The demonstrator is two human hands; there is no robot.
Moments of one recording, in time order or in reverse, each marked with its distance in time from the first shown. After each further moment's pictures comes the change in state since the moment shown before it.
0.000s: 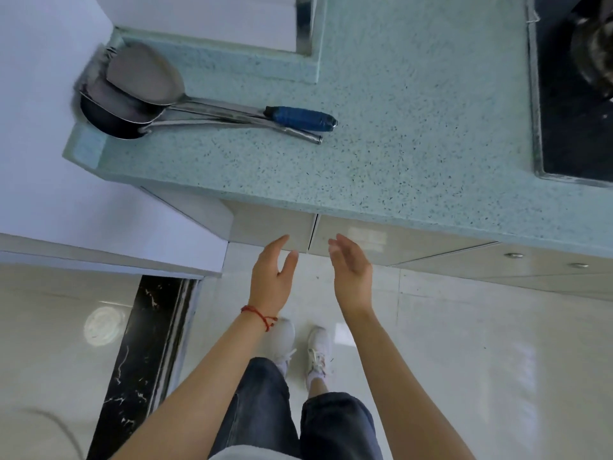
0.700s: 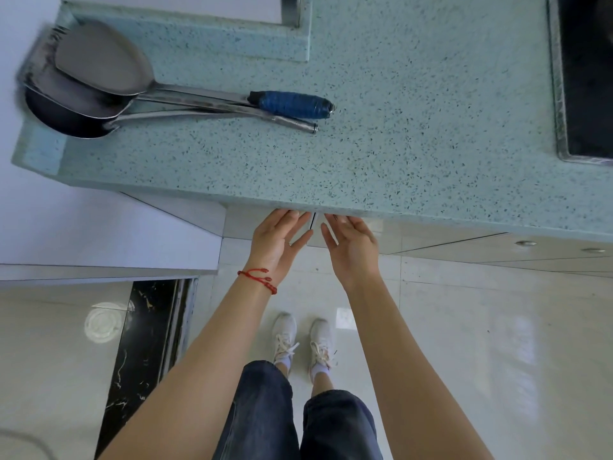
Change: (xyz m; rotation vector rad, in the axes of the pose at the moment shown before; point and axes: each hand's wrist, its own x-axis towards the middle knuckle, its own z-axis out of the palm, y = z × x) left_hand 0.065 0.020 0.006 -1.013 -0.204 -0.358; right_hand 0.057 -0.012 0.016 0.851 -0.007 0.243
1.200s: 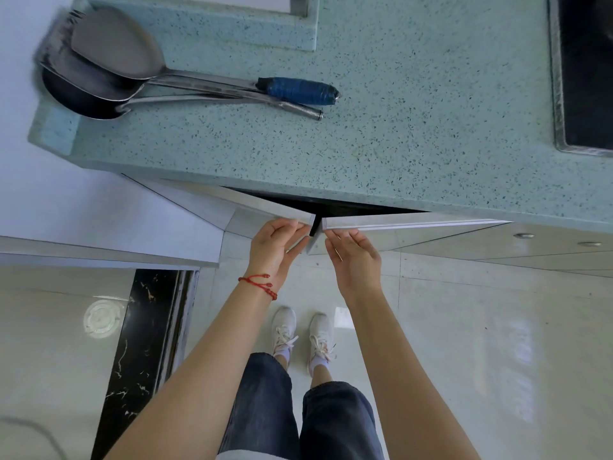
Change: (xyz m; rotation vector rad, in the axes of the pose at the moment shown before) left_hand -0.025 -0.017 -0.014 -0.009 0.146 -0.005; right_hand -0.028 0.018 -0.027 -0.053 0.069 -0.009
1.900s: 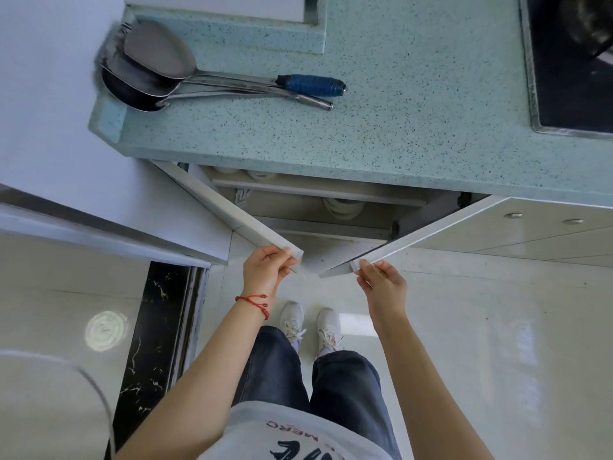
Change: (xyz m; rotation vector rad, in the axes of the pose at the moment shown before) left_hand -0.058 -0.022 -0.068 0.198 0.149 0.036; right_hand -0.067 0.019 -0.067 -0.460 0.226 -0.102
